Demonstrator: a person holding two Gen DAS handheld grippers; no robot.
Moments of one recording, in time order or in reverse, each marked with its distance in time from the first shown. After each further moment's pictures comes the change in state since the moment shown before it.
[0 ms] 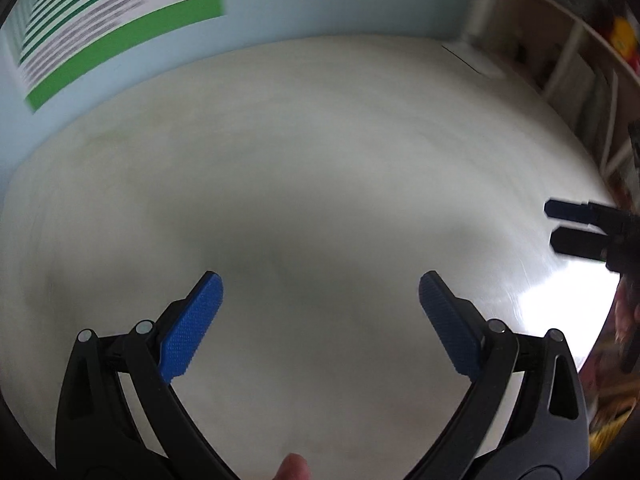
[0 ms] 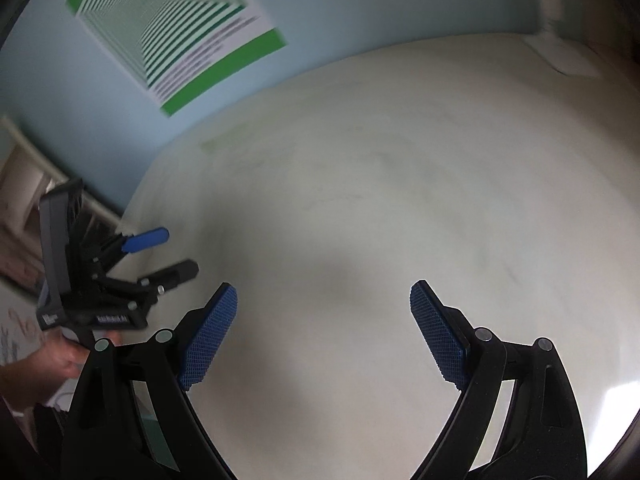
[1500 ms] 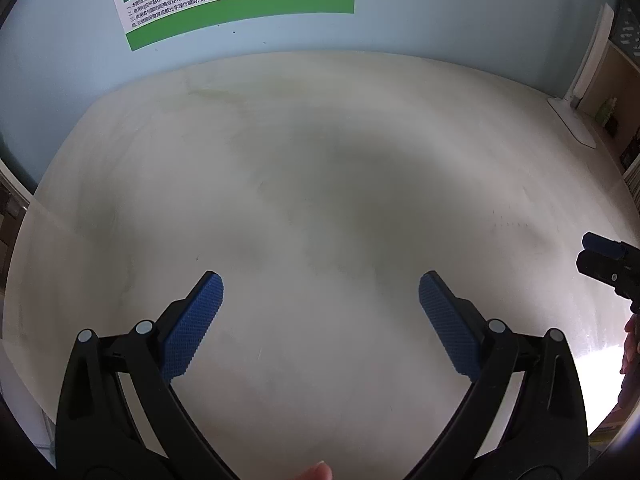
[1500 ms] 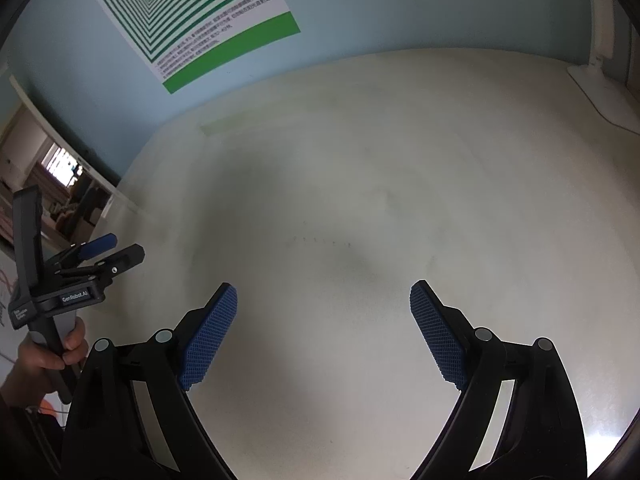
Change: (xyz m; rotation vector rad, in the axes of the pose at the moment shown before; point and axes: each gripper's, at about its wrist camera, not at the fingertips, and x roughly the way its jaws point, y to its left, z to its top) left arm -0.010 0.039 -0.006 -0.268 -0.020 0.239; right arm 0.027 -0.026 0.029 -0.061 0.033 -0.014
